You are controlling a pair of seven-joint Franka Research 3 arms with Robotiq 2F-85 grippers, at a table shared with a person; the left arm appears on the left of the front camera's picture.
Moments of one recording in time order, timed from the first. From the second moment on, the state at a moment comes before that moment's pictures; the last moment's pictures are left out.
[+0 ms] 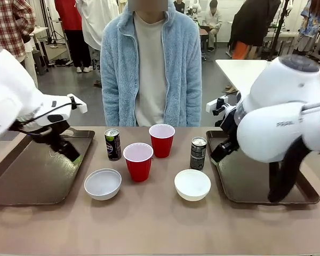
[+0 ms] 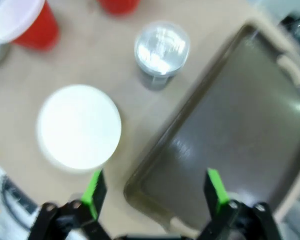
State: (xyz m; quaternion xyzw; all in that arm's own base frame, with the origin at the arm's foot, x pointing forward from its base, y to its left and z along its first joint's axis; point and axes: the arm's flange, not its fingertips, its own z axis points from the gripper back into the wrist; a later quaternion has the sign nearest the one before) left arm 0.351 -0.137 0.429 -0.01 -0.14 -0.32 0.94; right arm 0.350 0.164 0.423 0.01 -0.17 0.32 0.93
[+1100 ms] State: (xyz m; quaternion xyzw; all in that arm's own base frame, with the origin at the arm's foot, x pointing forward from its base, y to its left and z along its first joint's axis) left arm 0.323 -0.035 0.471 -0.31 -0.11 -0.30 0.90; right arm 0.331 0.021 0.466 0.32 -0.13 0.16 0.92
